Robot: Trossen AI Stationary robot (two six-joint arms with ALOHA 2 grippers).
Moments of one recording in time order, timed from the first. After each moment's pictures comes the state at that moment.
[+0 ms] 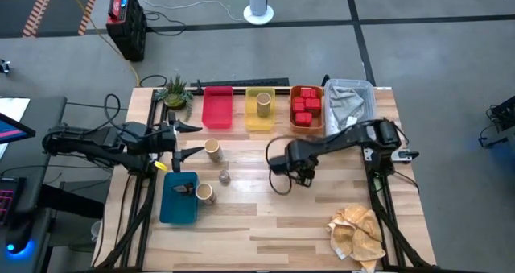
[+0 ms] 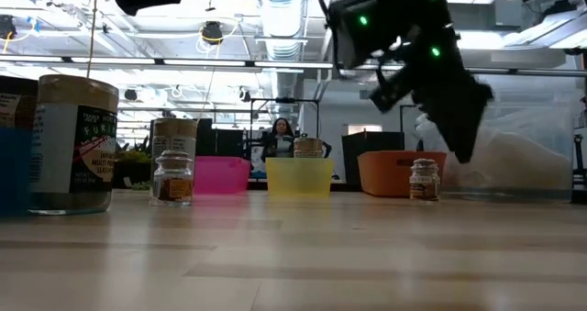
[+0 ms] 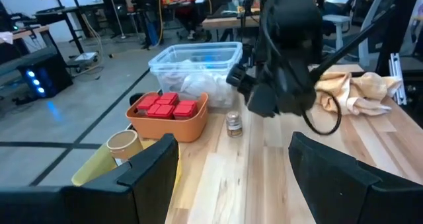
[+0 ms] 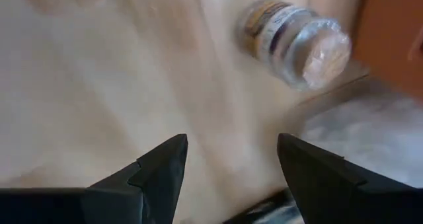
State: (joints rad) left arm -0.14 0.53 0.66 -0.24 -0.37 0.07; right arm 0.12 1.94 1.37 -1.42 0.32 0.42
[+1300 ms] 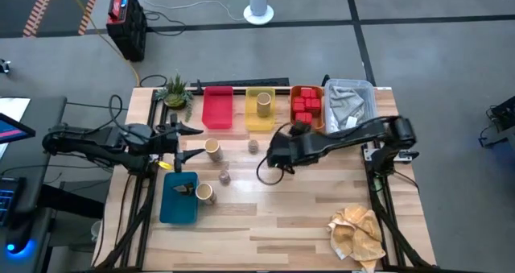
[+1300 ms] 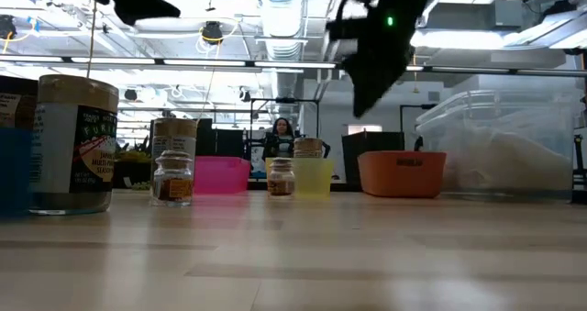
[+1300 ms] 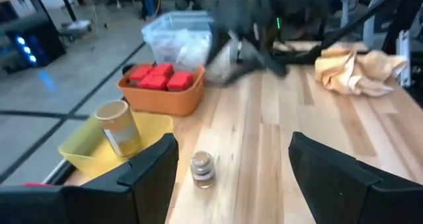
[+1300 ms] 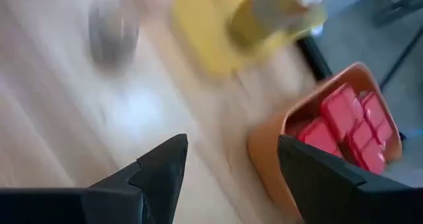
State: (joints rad) left arm -0.14 0.62 0.66 -0.28 -0.37 -0.01; right arm 0.09 1.71 1.35 -0.85 0.72 0.47
